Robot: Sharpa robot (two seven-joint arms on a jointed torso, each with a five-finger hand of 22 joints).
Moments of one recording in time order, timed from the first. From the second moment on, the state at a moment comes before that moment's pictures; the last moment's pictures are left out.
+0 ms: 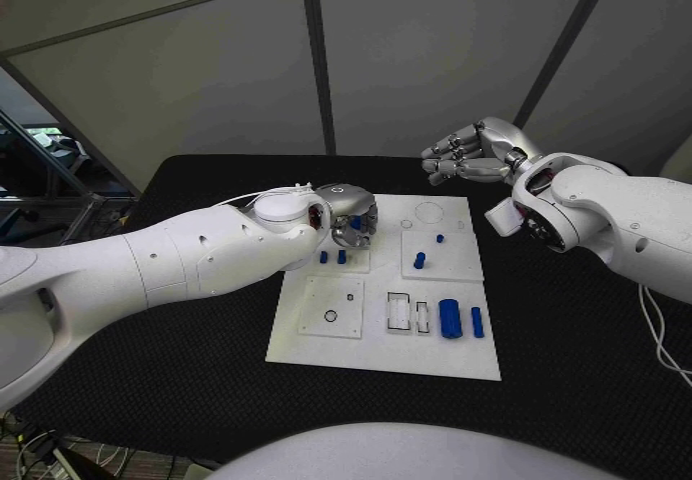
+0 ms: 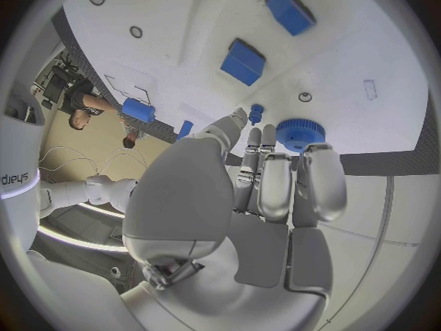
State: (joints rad) left arm 1.17 -0.54 -0.04 1.25 -1.62 -0.16 -0.08; left_hand 1.38 -0.18 0.39 0.05 0.10 0.94 0.12 0.26 0.15 0.96 0.07 0.43 0.16 1.46 -0.01 1.36 1.18 0.12 1.44 0.09 1.30 1.31; right arm 1.25 -0.75 0.04 1.38 -0.71 -0.27 0.13; right_hand 1.31 -0.11 0.29 0.08 0.37 0.96 0.22 0.08 0.07 1.16 0.15 0.08 0.07 1.16 0.11 0.07 0.25 0.17 0.93 0.22 0.30 0.25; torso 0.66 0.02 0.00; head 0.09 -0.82
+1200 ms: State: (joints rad) left arm 1.17 -0.53 -0.04 1.22 -1.62 -0.13 -0.06; left_hand 1.41 -0.15 0.47 0.02 0.10 1.03 0.10 0.24 0.15 1.10 0.04 0.35 0.14 1.47 -0.03 1.37 1.18 0.12 1.46 0.07 1.33 1.31; right arm 1.25 -0.75 0.04 1.38 -0.71 -0.26 0.13; right_hand 1.31 -0.11 0.29 0.08 0.37 0.96 0.22 0.08 0.07 1.16 0.15 0.08 0.07 1.16 0.11 0.07 0.25 0.17 0.93 0.22 0.29 0.25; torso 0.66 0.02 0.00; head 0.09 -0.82
